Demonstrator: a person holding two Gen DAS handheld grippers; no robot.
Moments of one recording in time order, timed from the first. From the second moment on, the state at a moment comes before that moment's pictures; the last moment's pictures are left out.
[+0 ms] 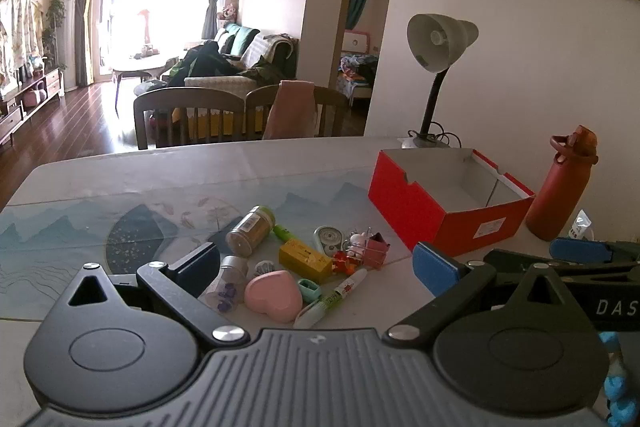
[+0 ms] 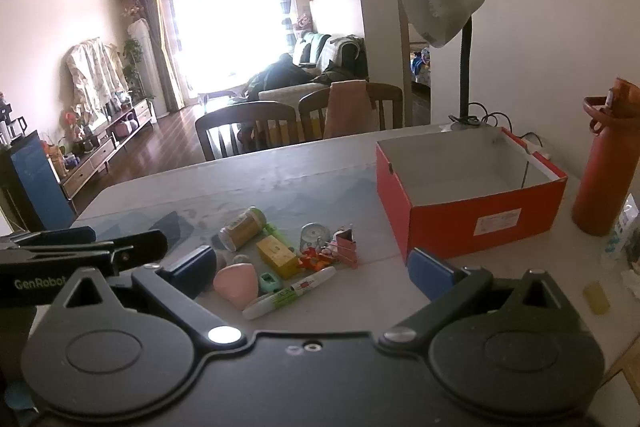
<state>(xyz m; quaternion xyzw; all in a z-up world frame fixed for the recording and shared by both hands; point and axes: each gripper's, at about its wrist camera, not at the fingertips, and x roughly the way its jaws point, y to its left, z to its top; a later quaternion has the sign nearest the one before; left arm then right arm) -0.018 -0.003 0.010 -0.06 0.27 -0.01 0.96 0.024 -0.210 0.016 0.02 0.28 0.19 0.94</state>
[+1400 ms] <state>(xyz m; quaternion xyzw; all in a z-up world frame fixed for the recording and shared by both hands) 0.039 0.059 -0.039 -0.11 0.33 0.05 0.93 0.104 -0.177 -0.031 -0.01 0.34 0.24 0.91</state>
